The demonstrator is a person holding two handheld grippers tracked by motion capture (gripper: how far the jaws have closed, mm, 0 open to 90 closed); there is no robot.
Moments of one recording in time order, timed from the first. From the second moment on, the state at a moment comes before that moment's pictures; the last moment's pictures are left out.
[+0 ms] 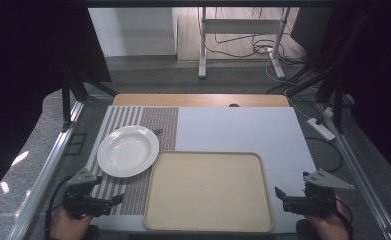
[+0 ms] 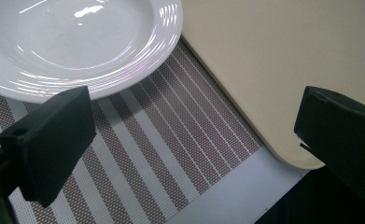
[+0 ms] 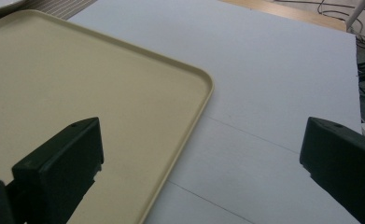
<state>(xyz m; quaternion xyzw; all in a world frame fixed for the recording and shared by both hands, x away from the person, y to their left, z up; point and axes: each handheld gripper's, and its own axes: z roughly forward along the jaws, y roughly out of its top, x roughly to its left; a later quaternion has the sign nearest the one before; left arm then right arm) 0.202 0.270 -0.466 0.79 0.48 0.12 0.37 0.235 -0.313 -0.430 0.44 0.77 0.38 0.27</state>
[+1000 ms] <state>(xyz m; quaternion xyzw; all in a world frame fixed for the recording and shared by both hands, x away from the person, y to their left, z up) 0.205 0.272 -0.466 0.78 0.48 0.12 0.39 0.235 -0.311 -0.431 0.43 0.78 0.37 0.26</state>
